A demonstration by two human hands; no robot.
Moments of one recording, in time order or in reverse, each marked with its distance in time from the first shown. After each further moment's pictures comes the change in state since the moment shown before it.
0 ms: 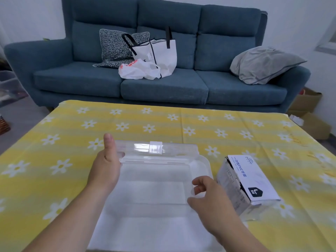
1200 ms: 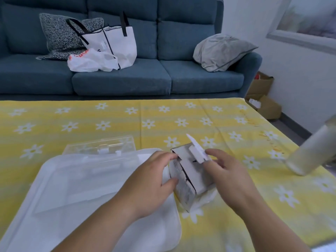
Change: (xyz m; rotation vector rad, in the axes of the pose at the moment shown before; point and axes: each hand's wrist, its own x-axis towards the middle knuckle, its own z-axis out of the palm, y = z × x) left_hand -0.085 0.021 0.150 0.477 -0.705 0.683; right_hand 0.014 0.047 -0.126 0.106 0.244 -0.029
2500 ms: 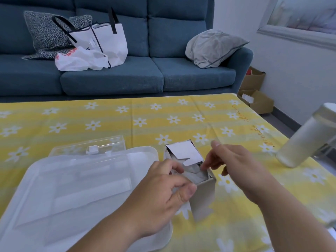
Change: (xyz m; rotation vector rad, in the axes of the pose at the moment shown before) left_hand -0.010 0.029 0.021 -0.045 -0.211 0.075; right_hand 0.015 0.010 -0.041 0.043 -0.108 -0.076
